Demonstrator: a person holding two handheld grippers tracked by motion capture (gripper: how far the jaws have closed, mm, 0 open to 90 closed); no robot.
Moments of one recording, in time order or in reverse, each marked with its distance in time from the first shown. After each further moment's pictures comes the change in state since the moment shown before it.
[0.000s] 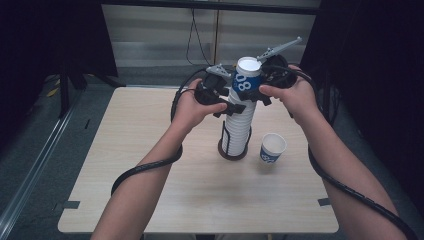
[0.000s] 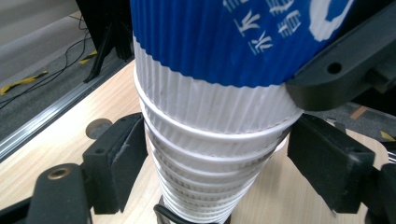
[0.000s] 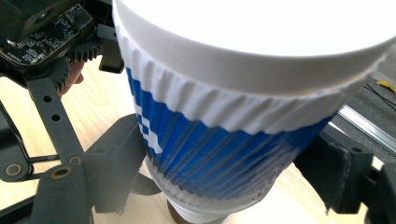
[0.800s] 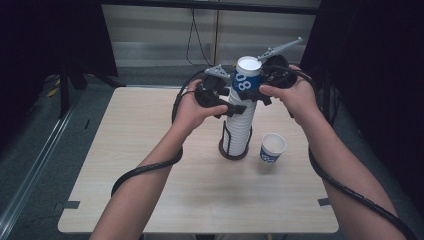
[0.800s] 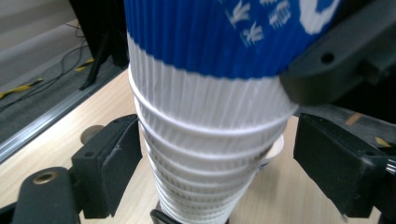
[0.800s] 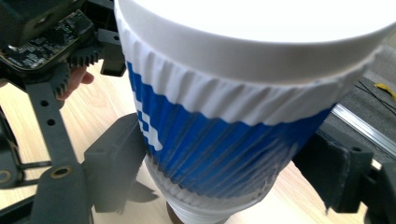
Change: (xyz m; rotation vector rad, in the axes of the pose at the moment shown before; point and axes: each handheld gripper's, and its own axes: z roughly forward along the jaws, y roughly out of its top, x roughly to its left) left arm 0.000 -0.001 0.004 -0.051 0.005 -0.004; right arm -0.001 -0.001 0.000 -0.011 -0.006 -0.006
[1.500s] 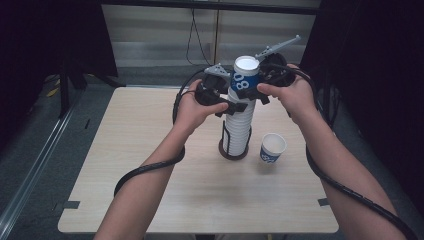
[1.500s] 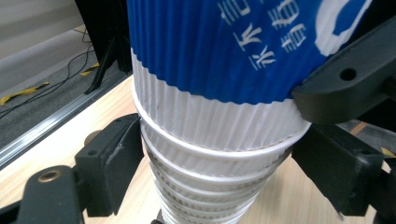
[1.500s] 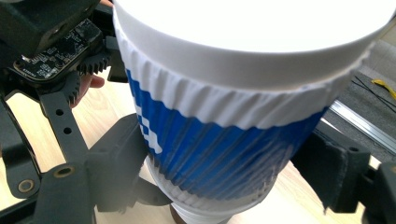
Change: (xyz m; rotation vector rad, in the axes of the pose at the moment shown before) left arm 0.001 -0.001 0.000 -0.022 0.005 -0.007; right arm 0.006 0.006 -0.001 0.009 -0.011 0.014
